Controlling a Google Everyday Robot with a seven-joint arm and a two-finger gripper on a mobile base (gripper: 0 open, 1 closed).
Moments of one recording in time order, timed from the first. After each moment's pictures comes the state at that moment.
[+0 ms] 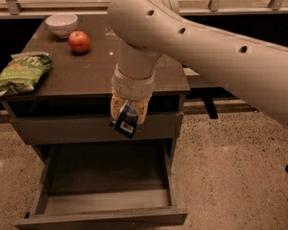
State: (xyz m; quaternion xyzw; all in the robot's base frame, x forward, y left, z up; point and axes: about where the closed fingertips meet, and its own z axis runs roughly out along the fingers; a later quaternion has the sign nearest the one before) arm 0.510 0.031 0.824 -0.99 0.07 0.00 0.09
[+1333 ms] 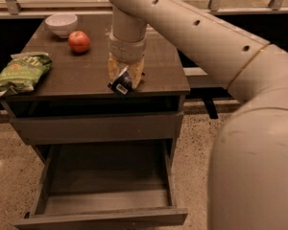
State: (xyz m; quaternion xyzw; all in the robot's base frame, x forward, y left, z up) arm 0.629 0.040 0.848 -0.98 0.17 -0.04 0.08
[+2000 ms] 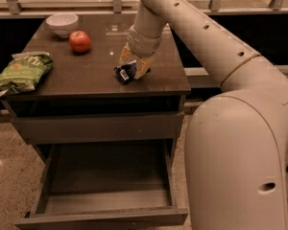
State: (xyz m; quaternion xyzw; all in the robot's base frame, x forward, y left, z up) arm 0.697 0.021 0.826 -0.93 0.33 0.02 0.15
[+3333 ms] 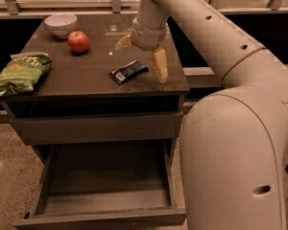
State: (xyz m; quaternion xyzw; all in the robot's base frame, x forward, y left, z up) arm 0.688 0.001 0.850 -0.93 0.34 0.01 0.12
